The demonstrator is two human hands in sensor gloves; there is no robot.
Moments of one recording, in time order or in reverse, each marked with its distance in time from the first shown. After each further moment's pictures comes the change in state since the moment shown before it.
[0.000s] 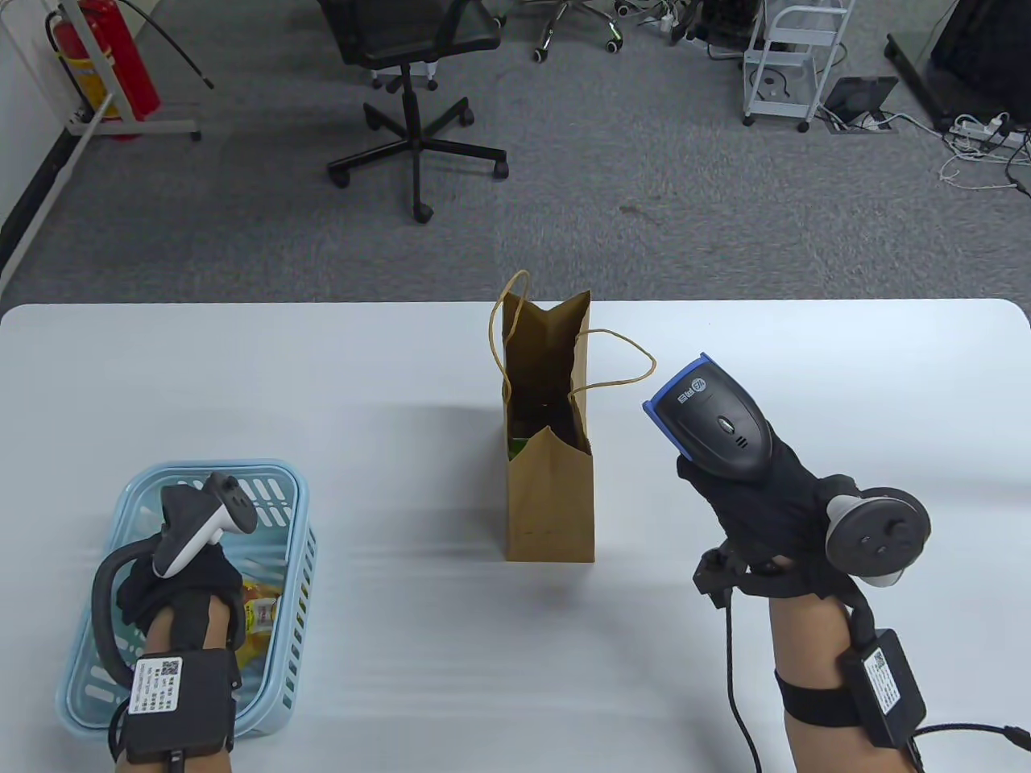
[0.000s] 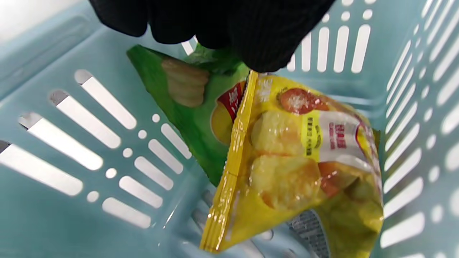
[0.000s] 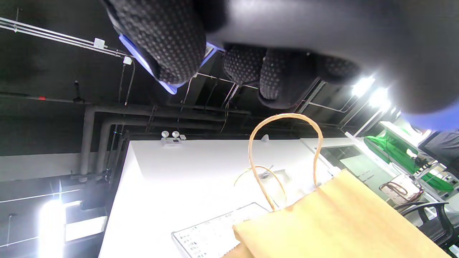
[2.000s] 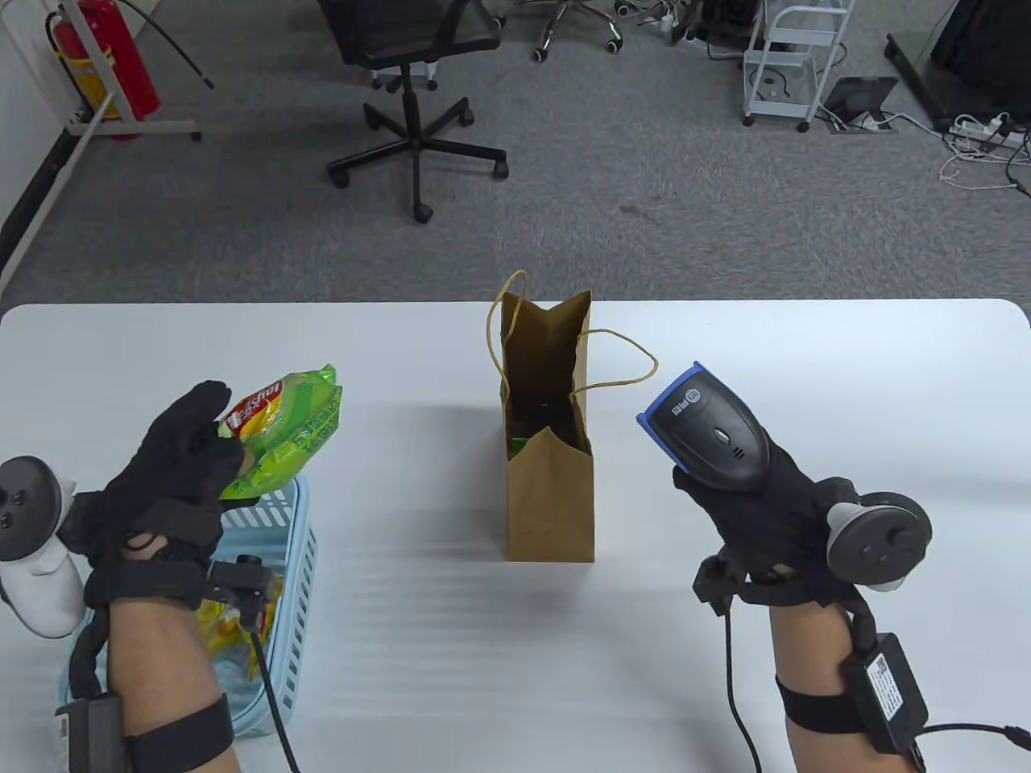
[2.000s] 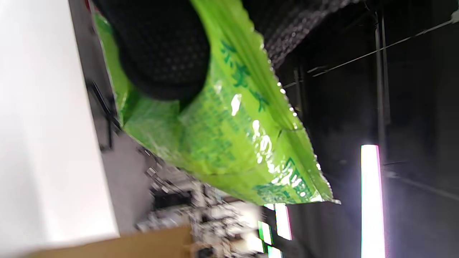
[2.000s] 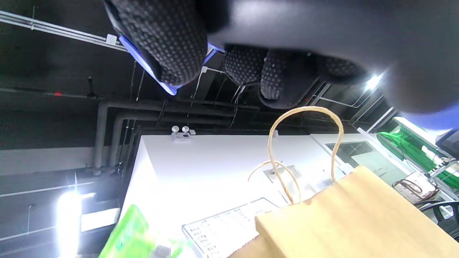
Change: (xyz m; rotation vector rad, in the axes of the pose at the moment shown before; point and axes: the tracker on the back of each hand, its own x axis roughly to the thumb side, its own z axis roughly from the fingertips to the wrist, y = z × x) left_hand -0.036 0.087 0.111 0.319 -0.952 1.583; right_hand 0.011 0.004 0.002 0.038 -0.051 0.002
